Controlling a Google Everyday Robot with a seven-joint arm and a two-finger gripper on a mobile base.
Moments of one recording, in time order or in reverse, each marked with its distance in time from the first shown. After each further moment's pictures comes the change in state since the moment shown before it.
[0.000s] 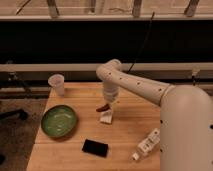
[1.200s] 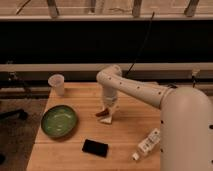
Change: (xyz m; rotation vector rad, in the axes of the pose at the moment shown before) arm -0.011 0.006 0.025 -0.013 -0.033 -0.008
